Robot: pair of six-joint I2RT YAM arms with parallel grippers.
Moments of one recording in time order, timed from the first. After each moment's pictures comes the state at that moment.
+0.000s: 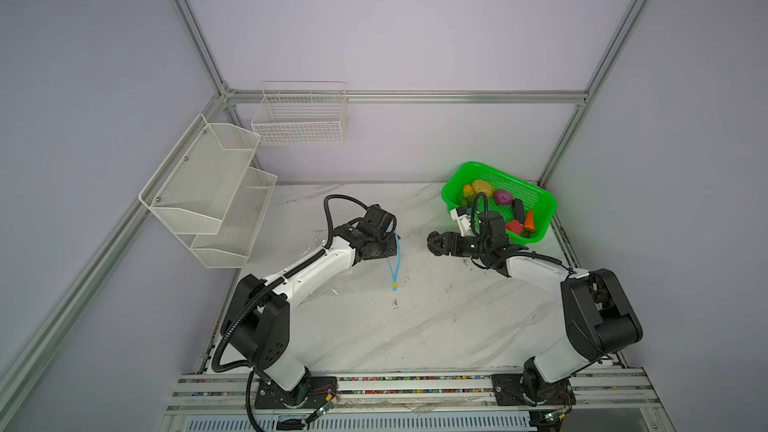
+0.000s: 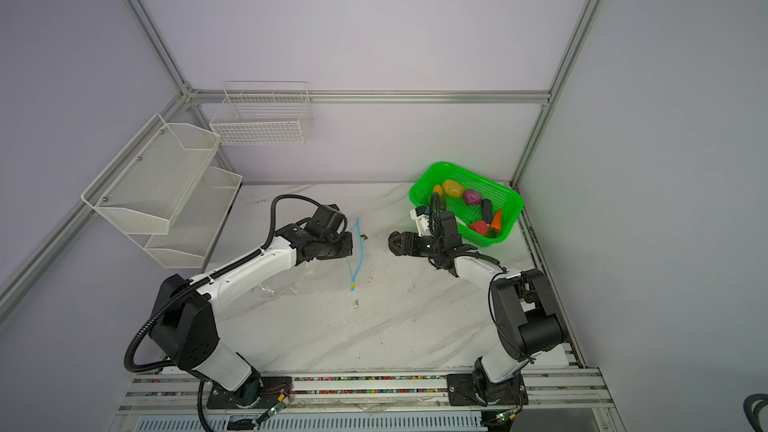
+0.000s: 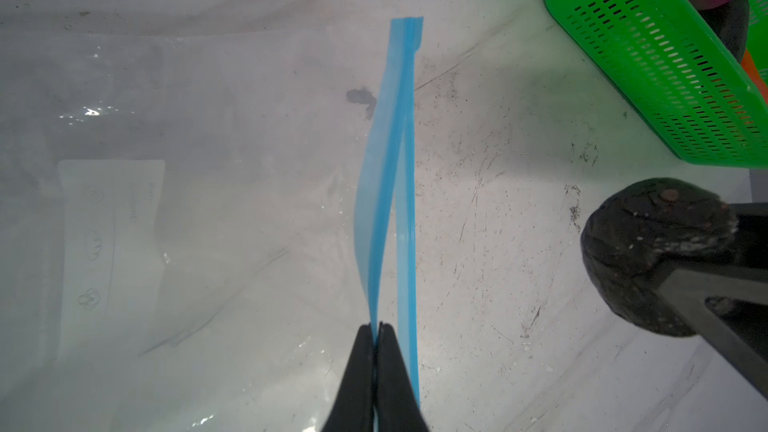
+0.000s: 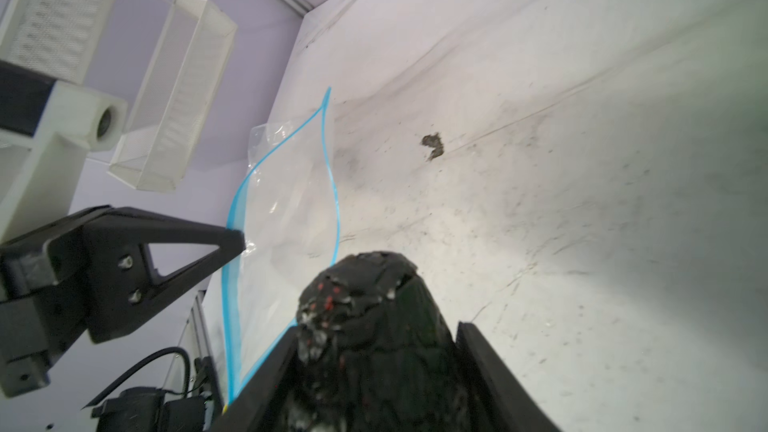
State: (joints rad) left arm -0.59 1.61 1.28 -0.61 -0.08 -0.63; right arm 0.35 1.59 0.85 0.18 -0.69 0.53
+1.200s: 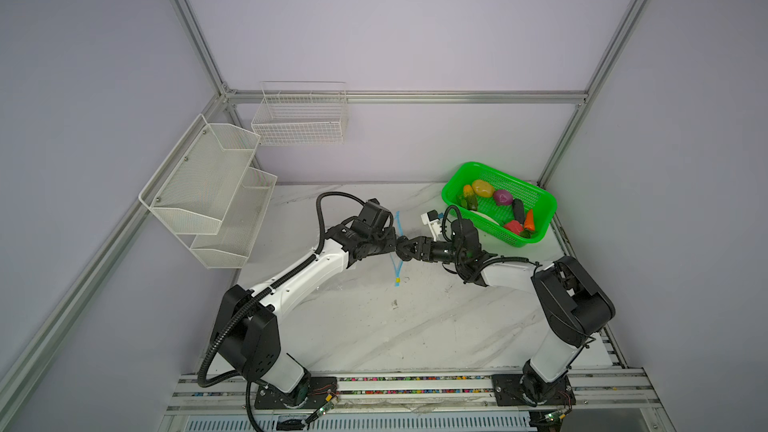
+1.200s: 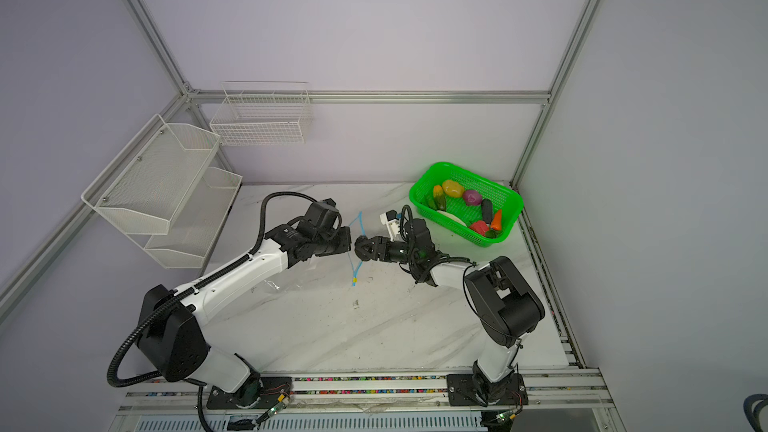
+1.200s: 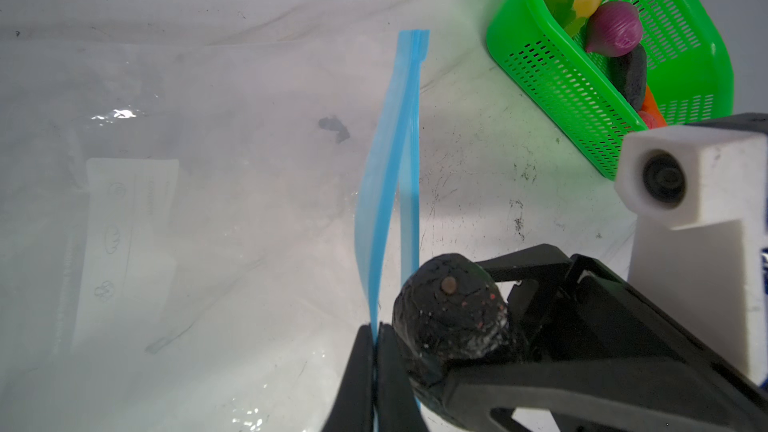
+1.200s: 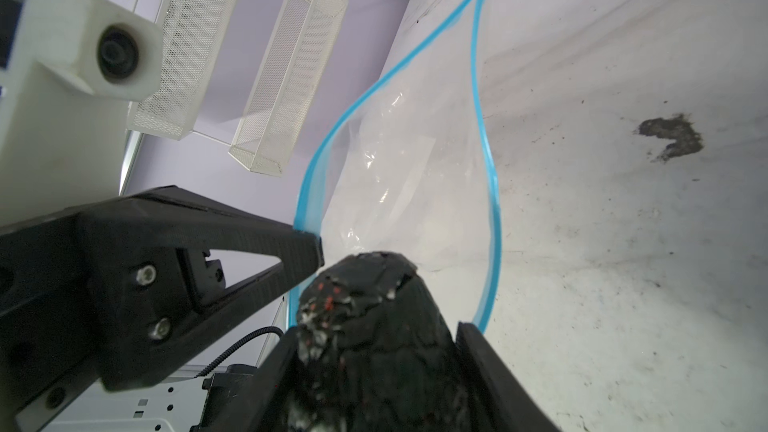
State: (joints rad) left arm -0.60 1.54 1.28 -0.58 -0.06 -0.66; right arm 0.54 1.73 0.86 0.56 -0.72 0.82
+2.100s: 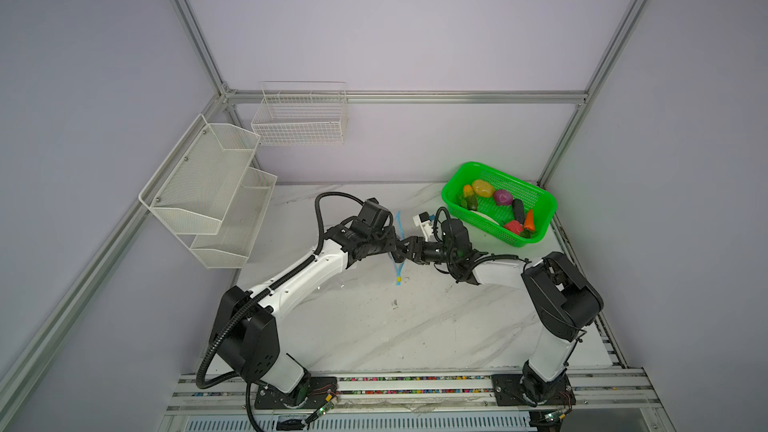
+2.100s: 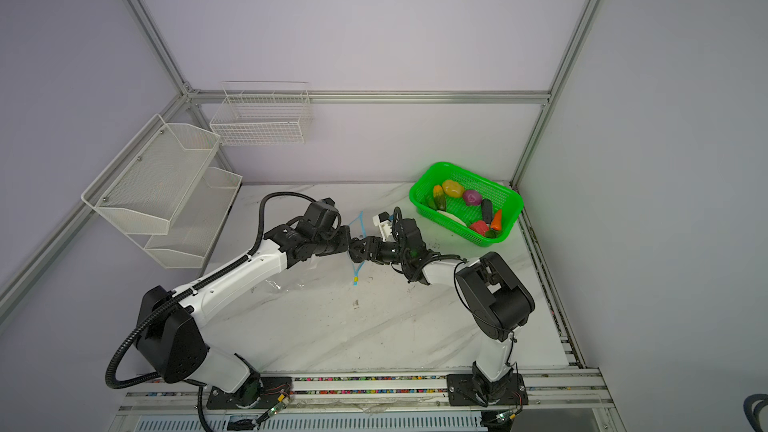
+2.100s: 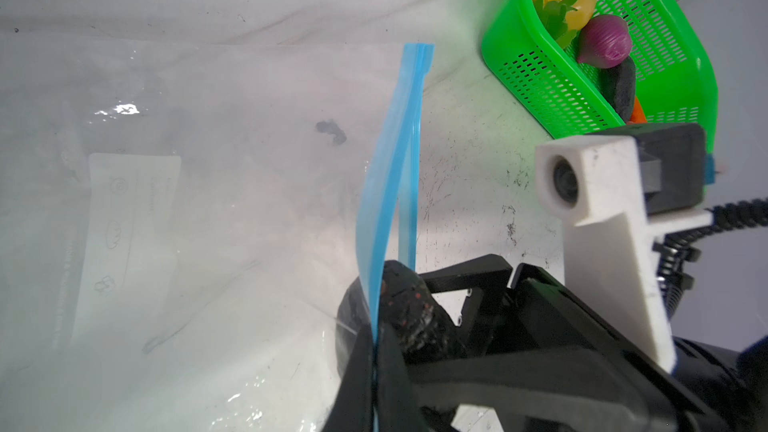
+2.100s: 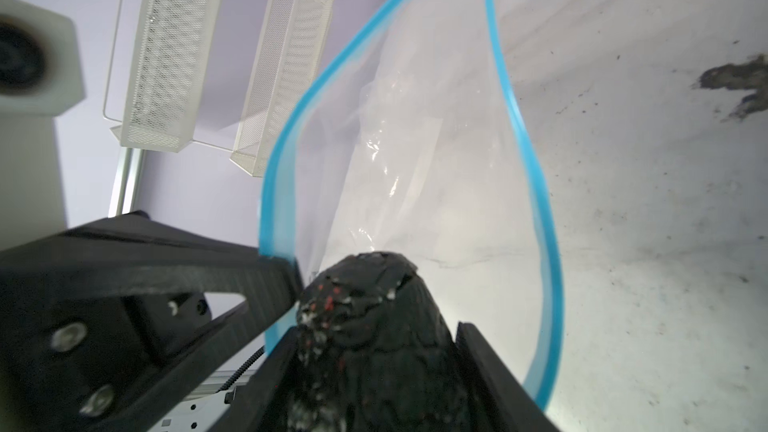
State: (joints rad) left arm -0.60 1.53 1.28 -0.58 -0.06 -0.68; right arm 0.60 1.80 0.93 0.52 -0.69 0.91
